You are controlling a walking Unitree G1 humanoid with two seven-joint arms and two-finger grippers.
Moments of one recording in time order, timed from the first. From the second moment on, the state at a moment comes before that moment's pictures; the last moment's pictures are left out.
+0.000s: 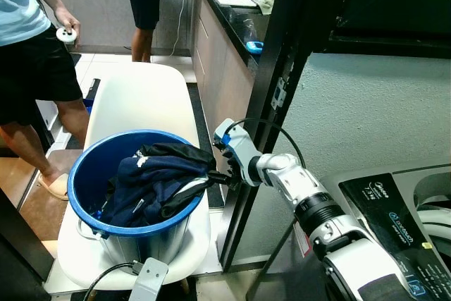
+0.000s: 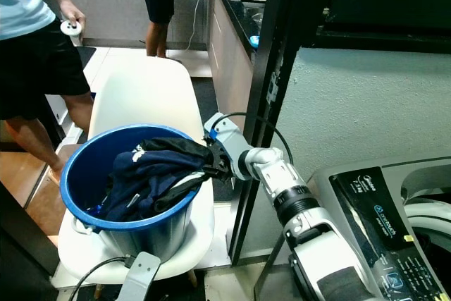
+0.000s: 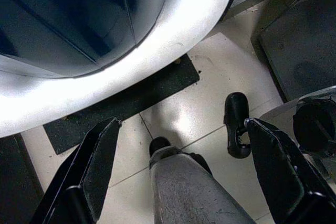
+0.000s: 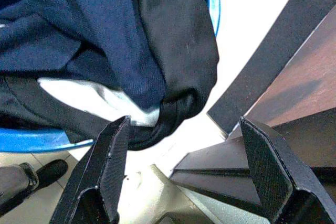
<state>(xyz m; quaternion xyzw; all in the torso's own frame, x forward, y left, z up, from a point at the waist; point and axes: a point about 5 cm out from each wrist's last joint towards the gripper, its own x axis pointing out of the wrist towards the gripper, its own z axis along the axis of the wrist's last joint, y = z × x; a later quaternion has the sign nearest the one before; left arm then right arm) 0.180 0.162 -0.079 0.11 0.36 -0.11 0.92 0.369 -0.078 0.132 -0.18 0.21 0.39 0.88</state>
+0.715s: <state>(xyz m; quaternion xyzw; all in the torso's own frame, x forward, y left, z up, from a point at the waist) 0.180 0.162 -0.079 0.11 0.36 -0.11 0.92 0.352 -0.073 0.105 -0.08 0.32 0.40 0.86</state>
